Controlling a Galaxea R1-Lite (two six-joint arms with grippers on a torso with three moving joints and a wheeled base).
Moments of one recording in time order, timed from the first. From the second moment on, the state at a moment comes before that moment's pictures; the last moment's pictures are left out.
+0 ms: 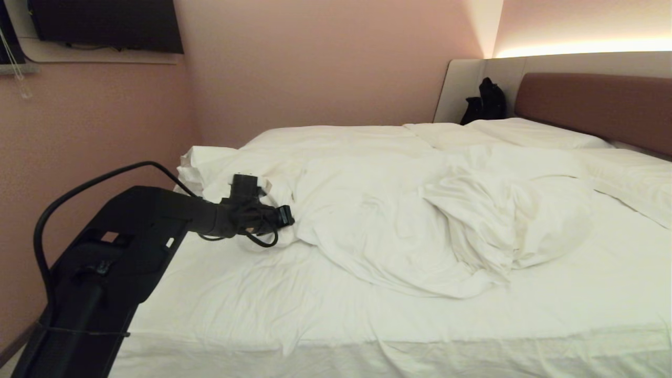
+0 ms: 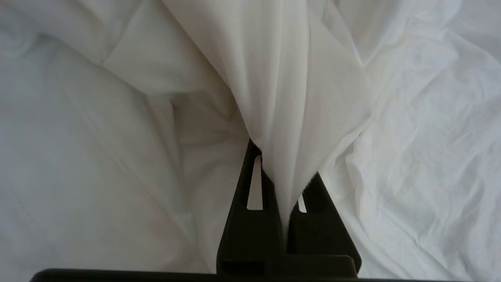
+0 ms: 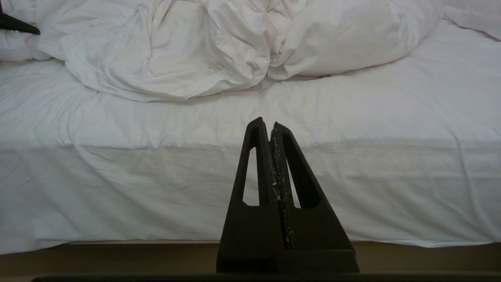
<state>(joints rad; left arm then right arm) -0.20 2.54 -1.83 -0.14 -0.35 -0.41 0.01 0.00 0.00 0.00 0.00 -0.01</state>
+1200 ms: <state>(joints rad) -0.14 2.20 -1.33 -0.22 -0.19 -0.37 0.01 0.00 0.00 0.00 0.00 -0.01</state>
